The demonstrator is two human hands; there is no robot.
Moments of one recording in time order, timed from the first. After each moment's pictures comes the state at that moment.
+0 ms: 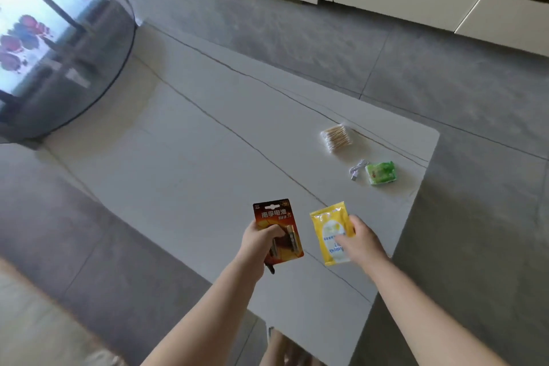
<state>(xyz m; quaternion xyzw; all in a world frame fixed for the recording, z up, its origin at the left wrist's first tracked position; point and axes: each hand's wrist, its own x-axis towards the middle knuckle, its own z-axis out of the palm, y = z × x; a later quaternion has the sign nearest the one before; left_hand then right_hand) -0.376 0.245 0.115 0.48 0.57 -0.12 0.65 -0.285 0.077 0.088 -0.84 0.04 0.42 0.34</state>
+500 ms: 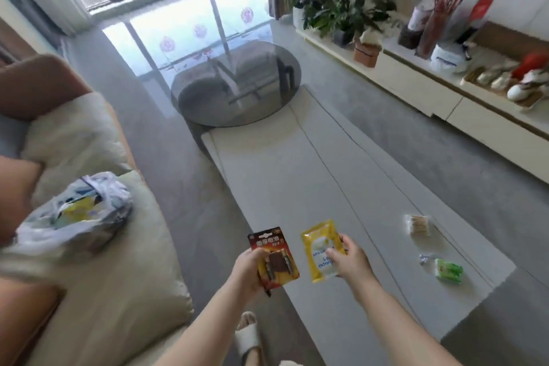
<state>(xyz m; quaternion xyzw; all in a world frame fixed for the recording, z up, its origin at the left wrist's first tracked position) -0.588 0.315 0.287 0.26 0.62 0.13 0.73 -0.419 0.207 0.285 -0.75 -0.13 0.48 0.43</state>
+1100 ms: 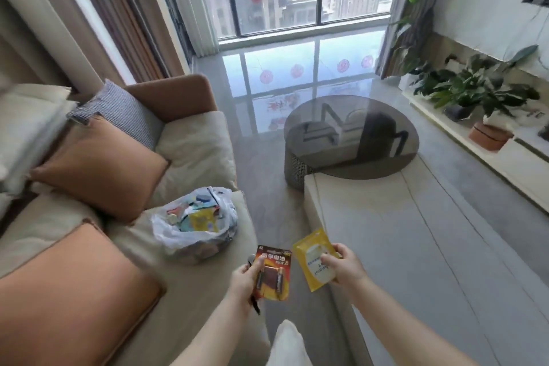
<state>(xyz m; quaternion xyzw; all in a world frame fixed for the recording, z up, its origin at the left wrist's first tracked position) -0.853 0.494 0.331 0.22 0.63 0.32 0.67 -0.649 0.467 0.352 -0.69 -0.25 0.56 0.39</state>
